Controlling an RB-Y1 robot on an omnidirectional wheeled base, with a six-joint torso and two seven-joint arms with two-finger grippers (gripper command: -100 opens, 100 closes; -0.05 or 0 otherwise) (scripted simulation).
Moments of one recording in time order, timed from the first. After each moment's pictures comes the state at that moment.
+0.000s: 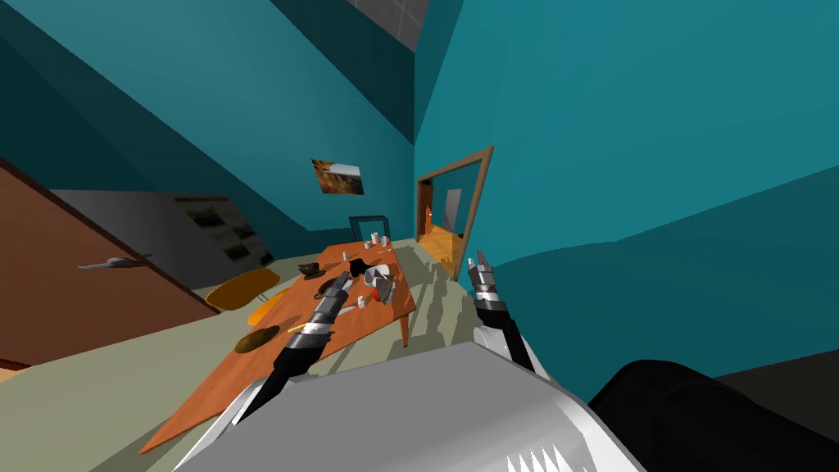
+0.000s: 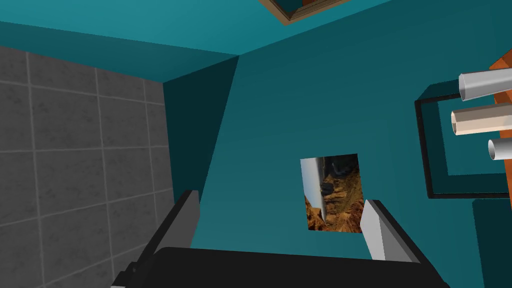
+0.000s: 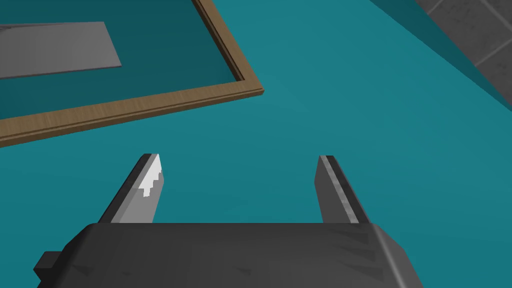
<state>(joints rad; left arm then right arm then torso) 0.47 0.29 -0.08 -2.06 -0.10 -0.40 0.02 0.52 -0.04 -0.06 -2.25 -0.12 -0.39 0.09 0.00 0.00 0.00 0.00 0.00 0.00</state>
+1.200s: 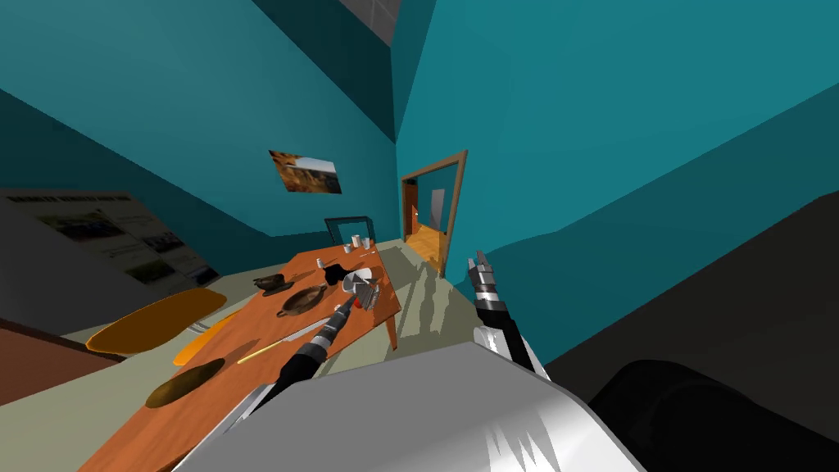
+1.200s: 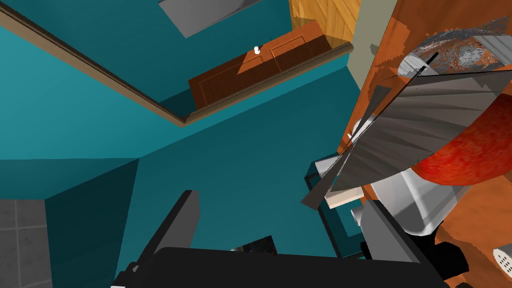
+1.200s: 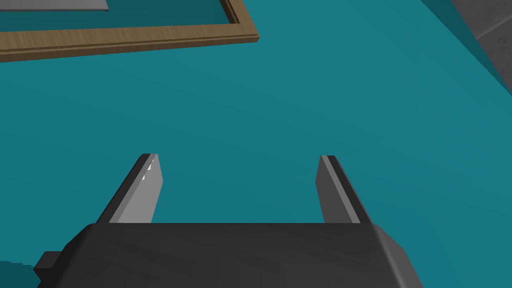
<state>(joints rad) 0.39 0.50 -0.19 -1.71 -0.07 -0.26 0.03 0.52 -0.04 -0.06 -2.25 -0.12 -0.39 0.09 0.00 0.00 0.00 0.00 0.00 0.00</state>
